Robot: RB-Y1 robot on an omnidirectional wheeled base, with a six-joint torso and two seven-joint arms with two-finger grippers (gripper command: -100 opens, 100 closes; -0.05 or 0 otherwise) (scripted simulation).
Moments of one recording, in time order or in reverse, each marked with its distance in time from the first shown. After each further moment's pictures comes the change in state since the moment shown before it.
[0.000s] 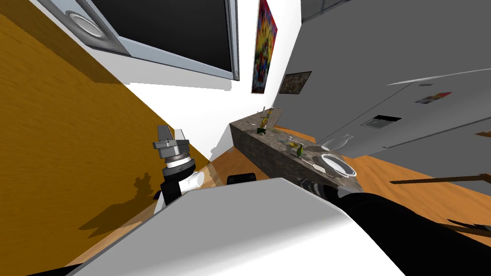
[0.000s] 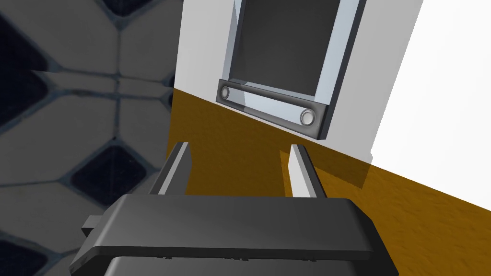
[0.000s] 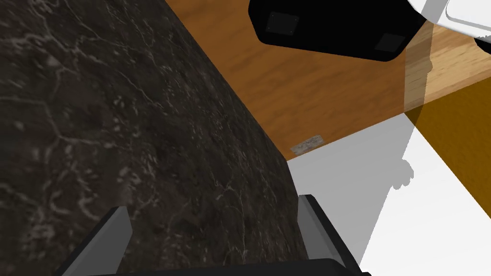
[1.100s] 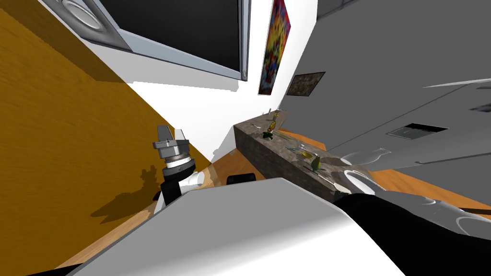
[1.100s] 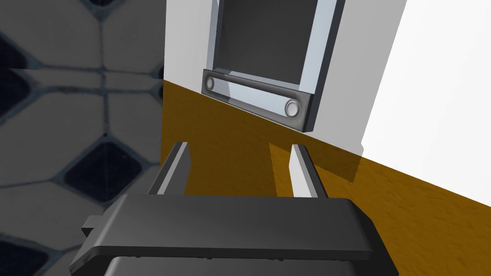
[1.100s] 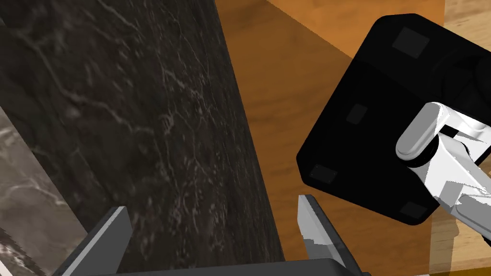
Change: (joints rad) left arm 0.000 0.000 0.000 0.000 0.000 0.000 0.000; right arm 0.085 -0.268 0.135 0.238 0.064 -0.034 0.055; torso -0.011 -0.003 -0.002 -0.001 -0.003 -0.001
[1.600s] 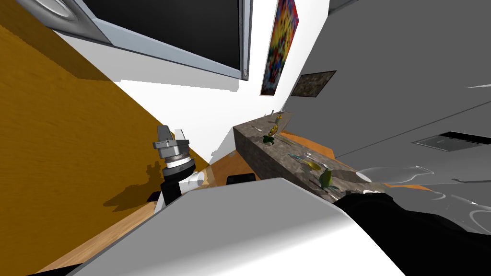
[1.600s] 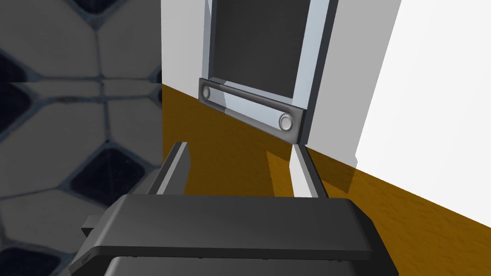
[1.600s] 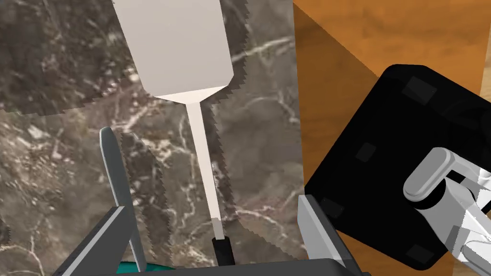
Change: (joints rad) left arm 0.000 0.000 0.000 0.000 0.000 0.000 0.000; right arm 0.020 -0.087 0.028 0.047 0.009 -0.002 0.019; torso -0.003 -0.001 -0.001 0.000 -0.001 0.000
